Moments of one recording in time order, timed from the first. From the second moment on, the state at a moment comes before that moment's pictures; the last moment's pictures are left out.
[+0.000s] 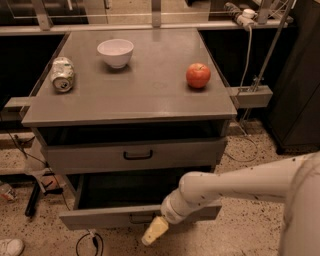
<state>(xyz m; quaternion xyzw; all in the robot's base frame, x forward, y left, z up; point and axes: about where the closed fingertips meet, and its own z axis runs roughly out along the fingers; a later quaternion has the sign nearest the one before) 0.445 0.006 0.456 -0.46 0.85 0.23 0.13</state>
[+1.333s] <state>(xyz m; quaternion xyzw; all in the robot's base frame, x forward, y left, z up) 0.392 -0.011 0.504 -0.45 0.86 0.22 0.12</state>
